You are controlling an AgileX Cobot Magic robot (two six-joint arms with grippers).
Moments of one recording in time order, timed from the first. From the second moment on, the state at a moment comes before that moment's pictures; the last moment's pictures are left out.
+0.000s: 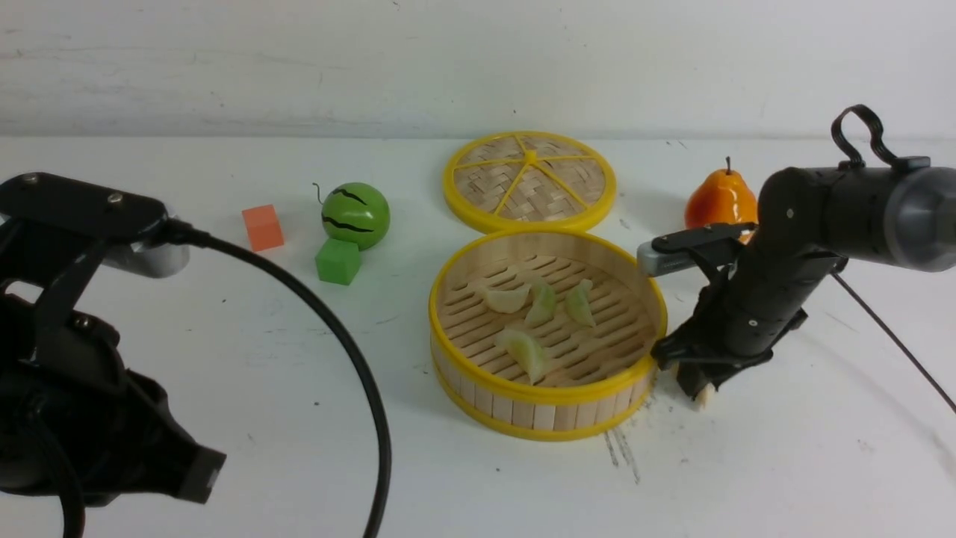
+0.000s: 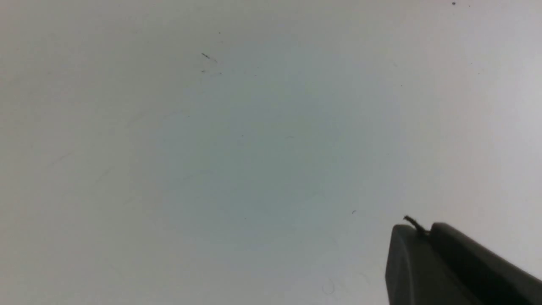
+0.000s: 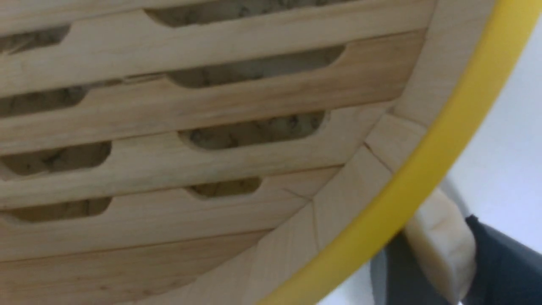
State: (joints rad) right arm 0.22 2.02 -1.41 0.15 0.78 -0.18; left arm -0.55 1.02 -0.99 0.06 1.10 -0.21
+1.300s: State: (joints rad) right arm 0.46 1.83 -1.69 0.13 0.93 -0.07; left arm -0.55 0.25 -0.59 0.16 0.93 -0.39
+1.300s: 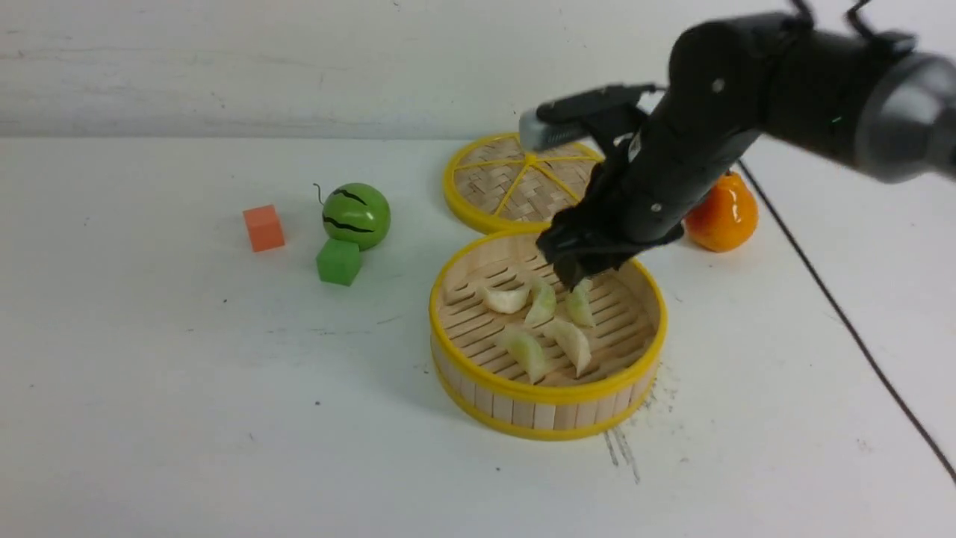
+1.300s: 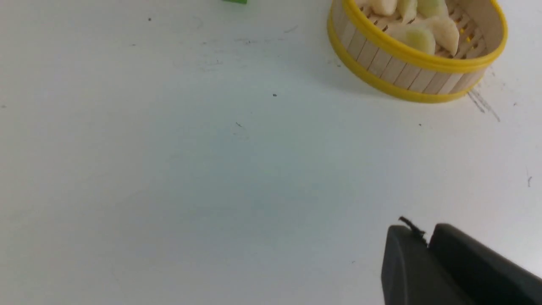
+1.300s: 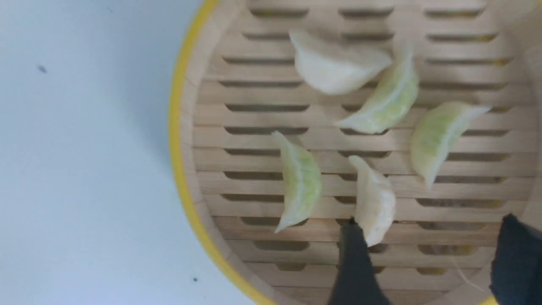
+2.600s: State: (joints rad) right arm 0.46 0.65 -0.90 0.24 0.49 -0.24; left arm -0.55 0.25 -0.59 0.16 0.94 -0.39
